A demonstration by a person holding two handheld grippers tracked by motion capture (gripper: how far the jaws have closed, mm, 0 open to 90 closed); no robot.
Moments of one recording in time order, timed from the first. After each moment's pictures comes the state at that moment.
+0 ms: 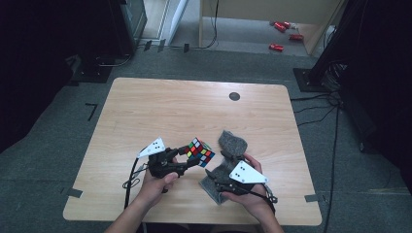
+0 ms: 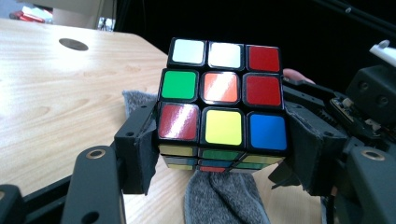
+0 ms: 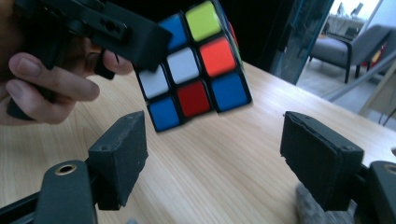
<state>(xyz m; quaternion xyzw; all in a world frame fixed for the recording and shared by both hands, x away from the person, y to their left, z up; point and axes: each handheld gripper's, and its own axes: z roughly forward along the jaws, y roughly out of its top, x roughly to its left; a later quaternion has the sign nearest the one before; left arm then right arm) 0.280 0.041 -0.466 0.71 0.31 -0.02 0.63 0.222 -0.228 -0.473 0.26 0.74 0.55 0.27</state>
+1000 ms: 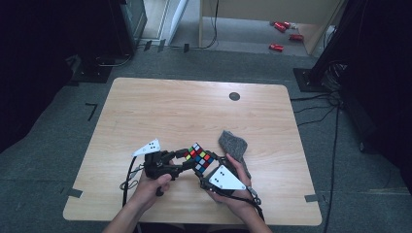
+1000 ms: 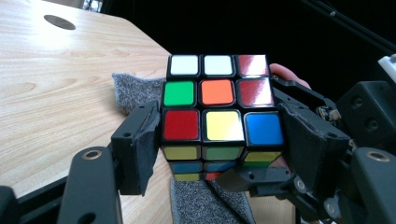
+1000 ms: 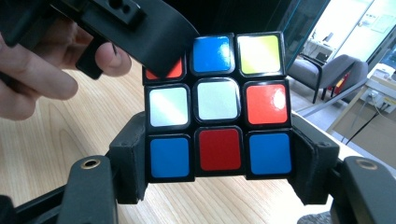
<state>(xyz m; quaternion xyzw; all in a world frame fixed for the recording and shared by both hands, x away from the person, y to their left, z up) 0.281 0.054 -0.467 0.70 0.32 -0.07 0.63 0.221 -0.185 -0.480 0.22 0.75 0.52 0.35</state>
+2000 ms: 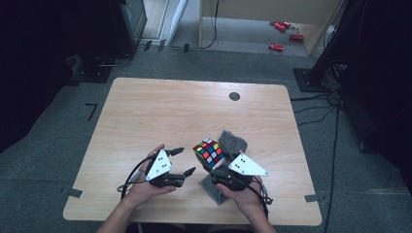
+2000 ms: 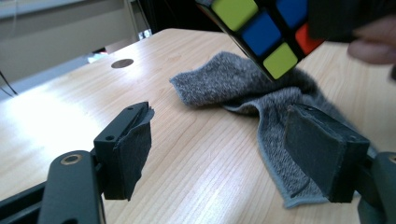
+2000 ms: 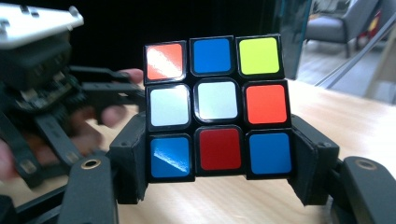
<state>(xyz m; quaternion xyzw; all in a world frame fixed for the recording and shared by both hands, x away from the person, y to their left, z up) 0.259 0.039 -0.478 0.80 0.17 0.21 0.54 0.224 -0.215 -0.449 0.34 0.70 0.59 0.22</state>
